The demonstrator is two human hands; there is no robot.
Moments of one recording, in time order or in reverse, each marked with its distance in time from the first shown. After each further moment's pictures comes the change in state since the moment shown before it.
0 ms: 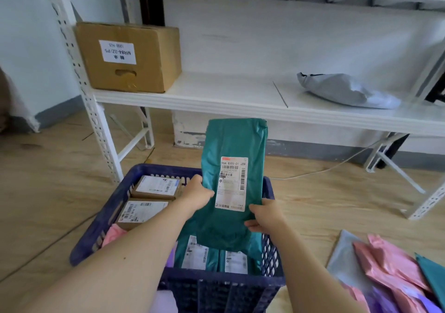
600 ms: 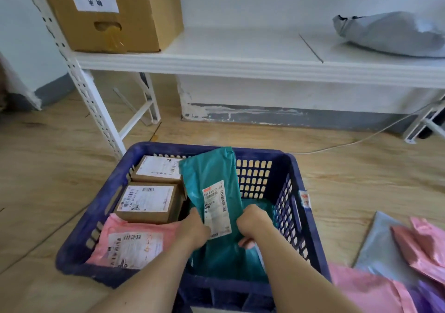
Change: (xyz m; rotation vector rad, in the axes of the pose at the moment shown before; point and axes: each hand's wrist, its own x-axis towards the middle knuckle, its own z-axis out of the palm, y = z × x) left_hand 0.056 -0.141 0.055 0.266 -0.148 -0.199; right_hand 0.071 0.048 0.076 -0.560 -0.178 0.189
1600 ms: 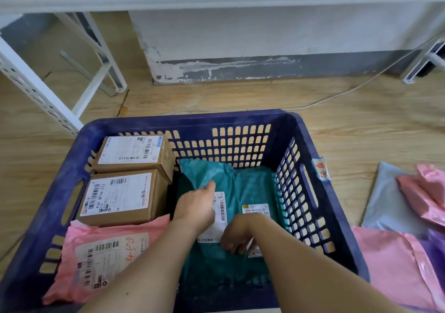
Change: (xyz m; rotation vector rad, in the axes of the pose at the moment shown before) left_hand 0.053 0.010 0.019 0.807 0.017 0.394; right_hand 0.072 0.023 0.050 -0.463 -0.655 0.102
